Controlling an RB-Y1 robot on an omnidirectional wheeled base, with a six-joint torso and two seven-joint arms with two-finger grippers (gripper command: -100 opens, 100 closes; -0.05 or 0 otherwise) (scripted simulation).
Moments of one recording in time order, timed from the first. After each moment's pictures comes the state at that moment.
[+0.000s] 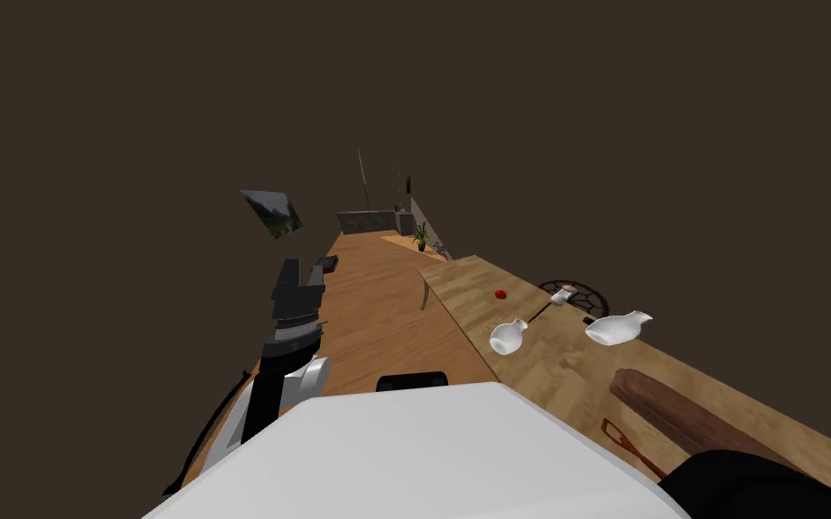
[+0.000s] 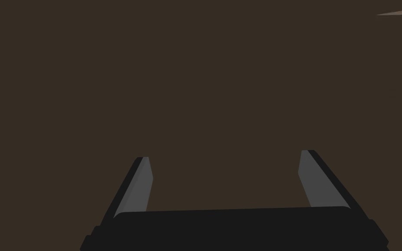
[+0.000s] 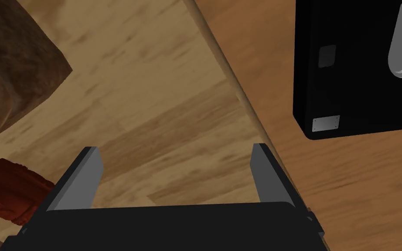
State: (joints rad) left arm 0.47 0.03 0.04 -2.34 -0.10 -0.52 -0.03; right arm 0.93 -1.18 0.48 -0.99 0.49 -0.39 -0.05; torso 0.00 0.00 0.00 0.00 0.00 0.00
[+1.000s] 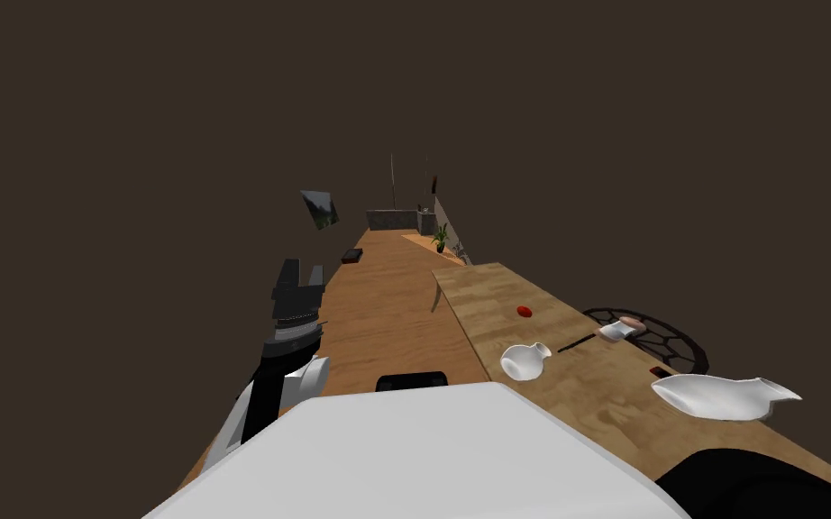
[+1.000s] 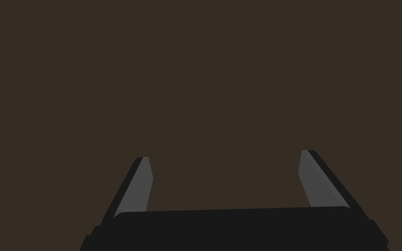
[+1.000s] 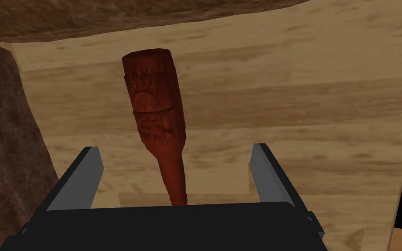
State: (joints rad) left arm 0.47 0.03 0.04 -2.34 -0.10 -0.52 -0.03; right arm 0.87 -1.22 0.62 -0.86 0.63 -0.35 0.00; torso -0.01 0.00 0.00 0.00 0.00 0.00
